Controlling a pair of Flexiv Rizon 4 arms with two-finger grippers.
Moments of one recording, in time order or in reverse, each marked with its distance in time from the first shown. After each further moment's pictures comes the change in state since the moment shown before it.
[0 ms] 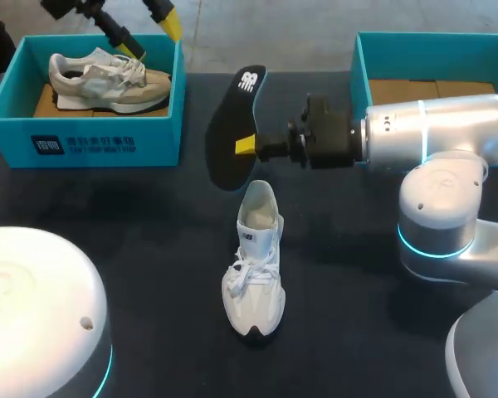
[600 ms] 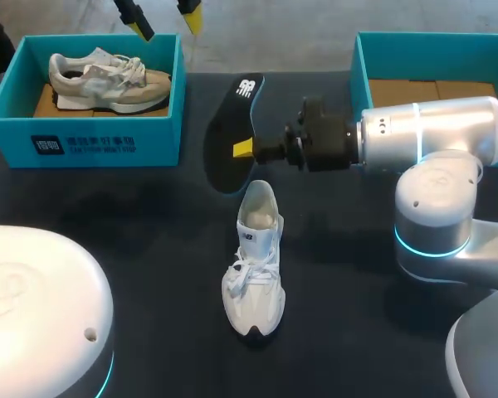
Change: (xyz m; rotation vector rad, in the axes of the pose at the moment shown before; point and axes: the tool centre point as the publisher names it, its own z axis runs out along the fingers) left arm -0.011 0.022 0.001 0.036 0.215 -0.007; right arm -0.006 0.000 0.005 0.006 0.001 0.005
